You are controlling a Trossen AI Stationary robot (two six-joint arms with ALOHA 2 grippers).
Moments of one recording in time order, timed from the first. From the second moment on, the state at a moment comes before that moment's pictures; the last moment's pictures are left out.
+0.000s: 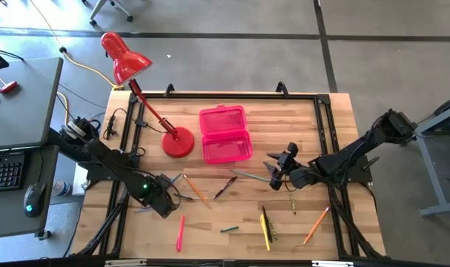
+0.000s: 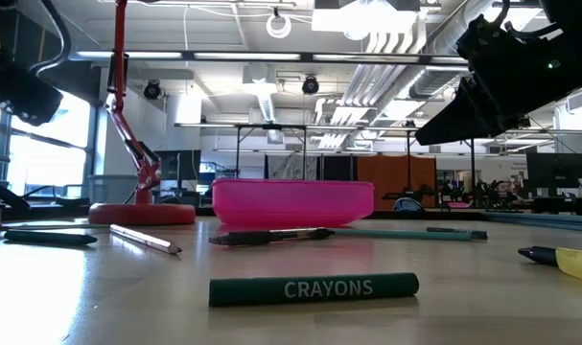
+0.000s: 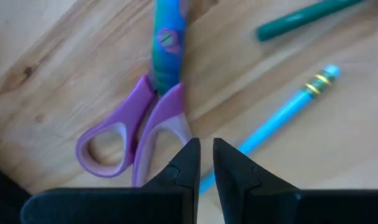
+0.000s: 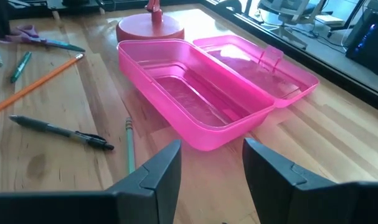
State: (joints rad) left arm -0.68 1.46 0.77 -0.85 0.02 -1.60; right arm 0.43 1.20 0.38 0.20 0.86 0.47
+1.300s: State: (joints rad) left arm -0.67 1.47 0.77 -0.82 0.00 -1.36; right arm 0.43 1.20 0.38 0.20 0.86 0.46
